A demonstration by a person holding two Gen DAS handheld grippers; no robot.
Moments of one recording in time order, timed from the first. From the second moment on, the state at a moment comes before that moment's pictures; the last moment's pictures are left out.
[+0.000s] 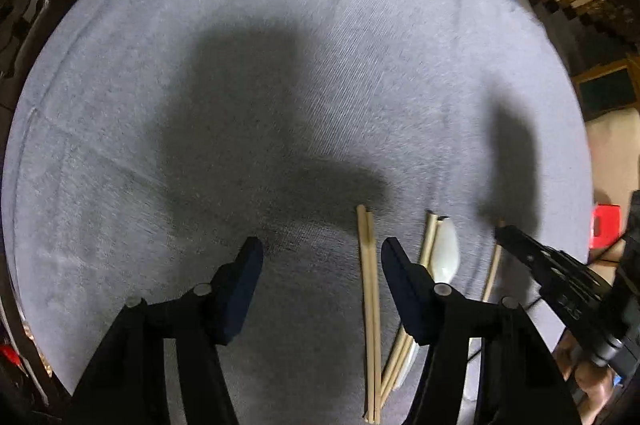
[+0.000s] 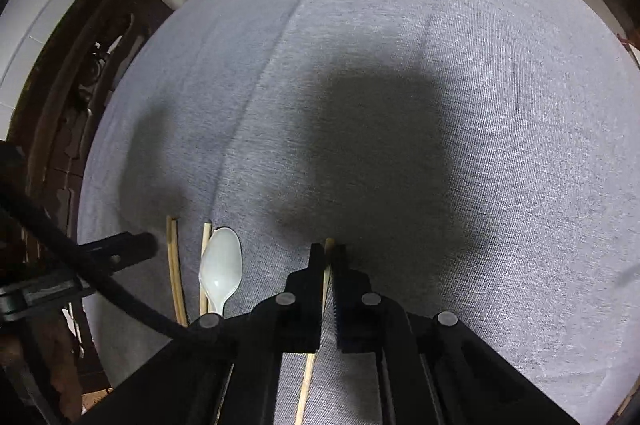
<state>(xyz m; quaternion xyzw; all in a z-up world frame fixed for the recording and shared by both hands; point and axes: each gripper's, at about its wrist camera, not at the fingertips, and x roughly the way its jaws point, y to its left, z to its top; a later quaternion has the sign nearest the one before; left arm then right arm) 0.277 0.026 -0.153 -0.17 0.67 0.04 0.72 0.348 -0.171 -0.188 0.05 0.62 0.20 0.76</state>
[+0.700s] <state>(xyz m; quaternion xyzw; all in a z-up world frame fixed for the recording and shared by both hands) 0.284 0.033 -0.151 -0.11 0.68 0.06 0.73 0.357 -0.180 -0.186 0.07 0.62 0.20 0.75</state>
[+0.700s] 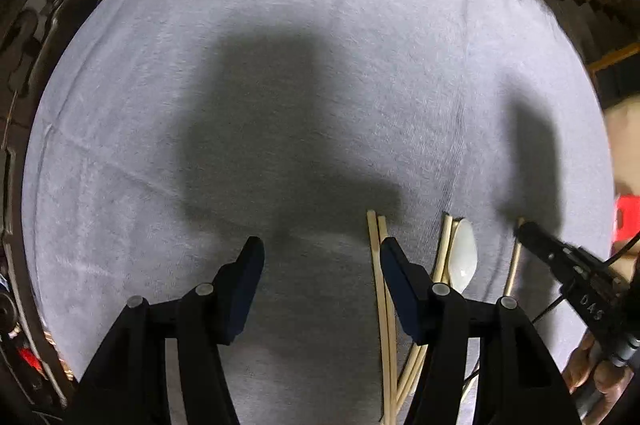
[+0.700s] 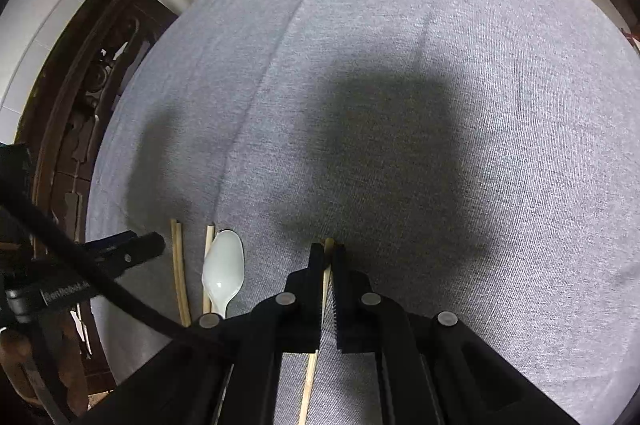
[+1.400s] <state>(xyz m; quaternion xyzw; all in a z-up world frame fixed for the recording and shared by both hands) 0.276 0.023 -0.160 -0.07 0.69 0.07 0.72 0.357 -0.188 -0.188 0.08 0.62 0.21 0.75</state>
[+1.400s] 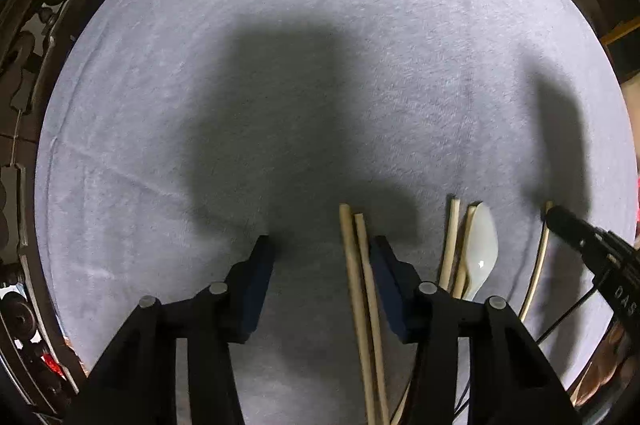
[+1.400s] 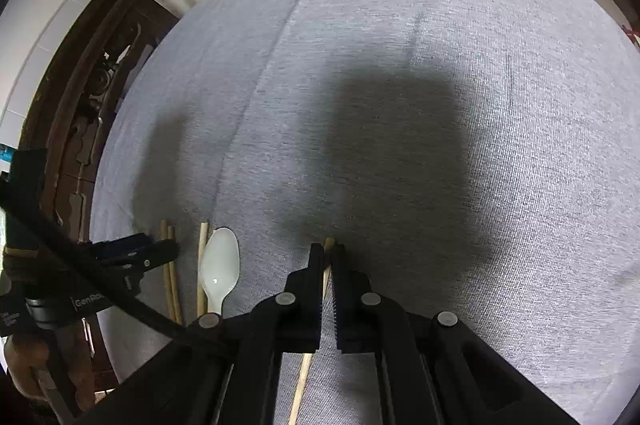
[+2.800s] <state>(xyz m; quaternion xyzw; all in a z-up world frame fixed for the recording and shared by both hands) 0.238 0.092 -0.157 -0.16 0.69 0.10 0.70 0.357 -0.195 -0.190 0.08 0.61 0.22 0.76</state>
